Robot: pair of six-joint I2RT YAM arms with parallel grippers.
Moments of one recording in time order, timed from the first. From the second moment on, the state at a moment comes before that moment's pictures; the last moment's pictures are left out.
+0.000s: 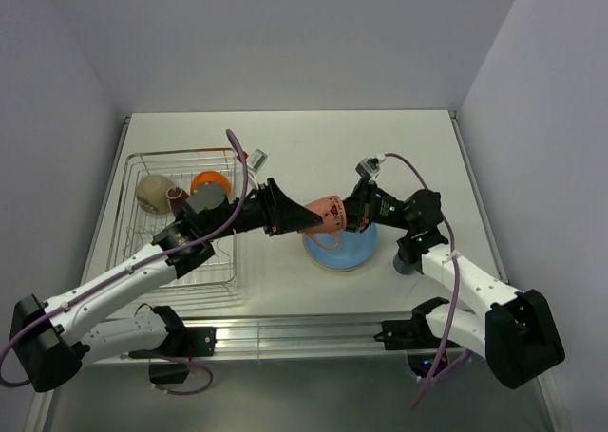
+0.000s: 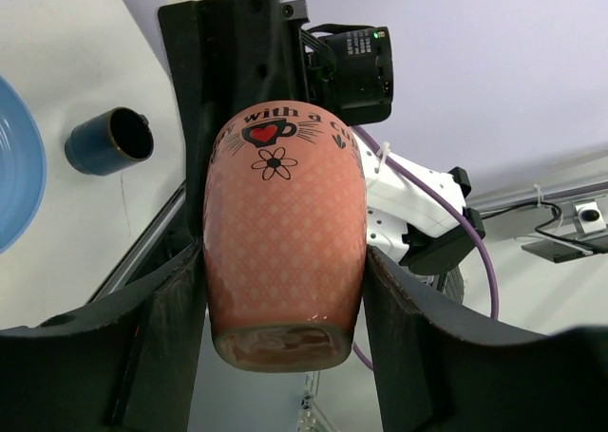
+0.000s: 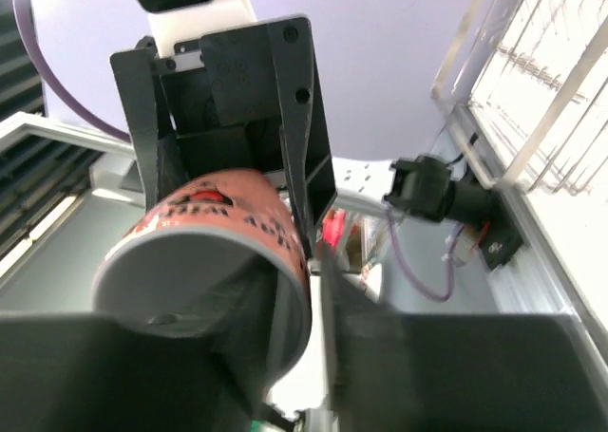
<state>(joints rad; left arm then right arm) -0.84 1.04 0.84 0.20 0.44 -1.13 0.38 1.05 0.47 0.85 -0.98 1.57</state>
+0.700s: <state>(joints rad) -0.44 0.93 1.15 -0.53 0.33 -0.87 0.15 0.75 0.56 0.07 -0.74 1.11</state>
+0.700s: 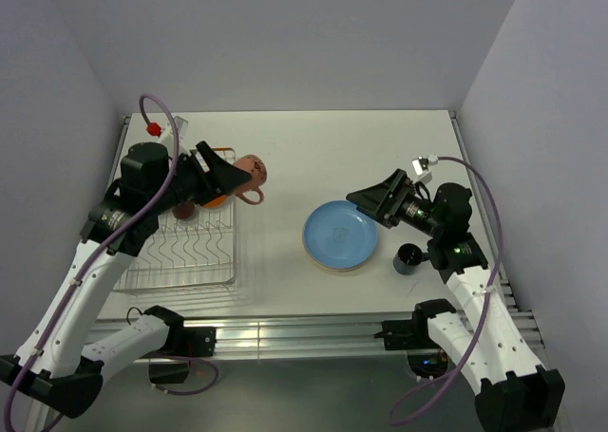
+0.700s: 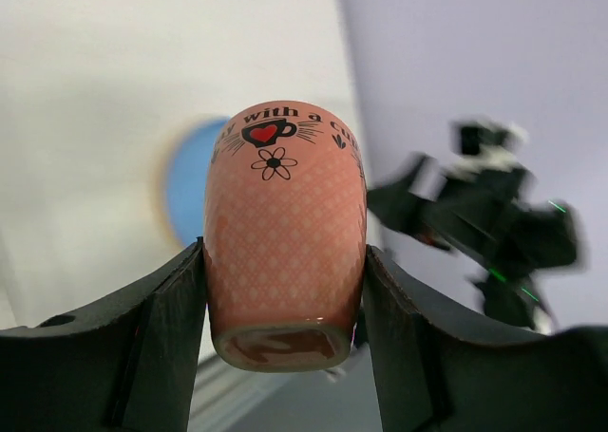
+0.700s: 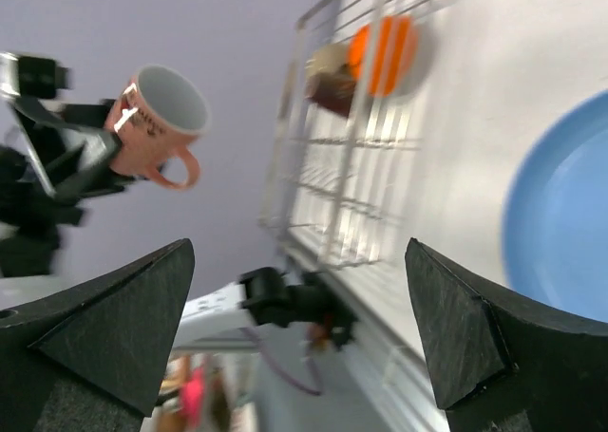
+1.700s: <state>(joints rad) -0.36 1.52 1.52 -1.10 -0.35 -0.57 0.15 0.65 0.72 -0.51 -0.58 0.70</state>
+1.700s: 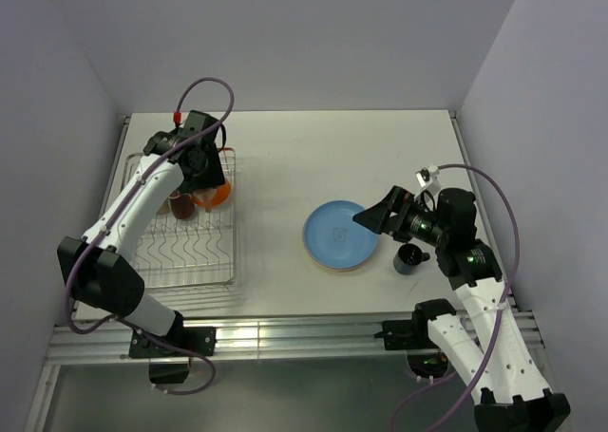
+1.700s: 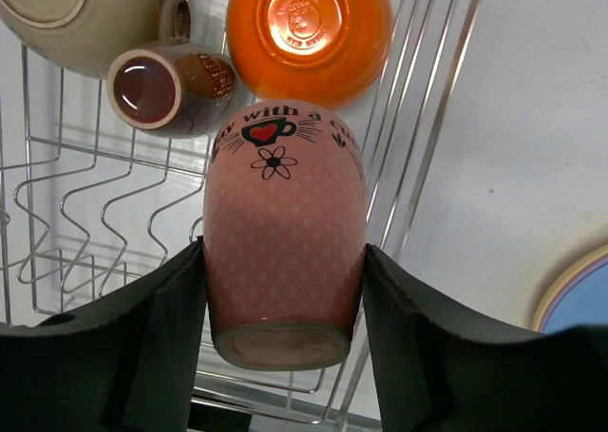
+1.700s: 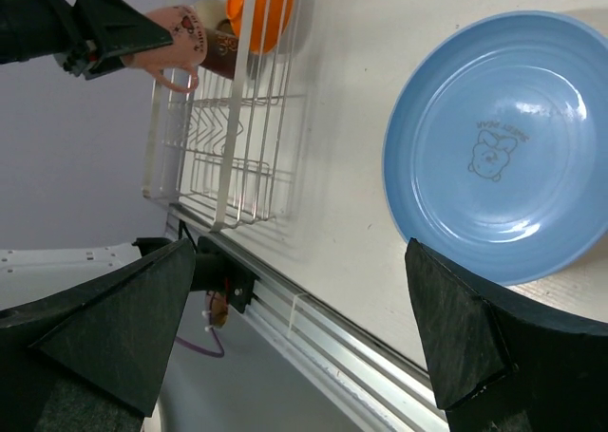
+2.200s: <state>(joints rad) -0.31 1.56 1.33 -0.92 -0.22 -0.51 0.15 0.60 0.72 -0.56 -0.58 0.68</state>
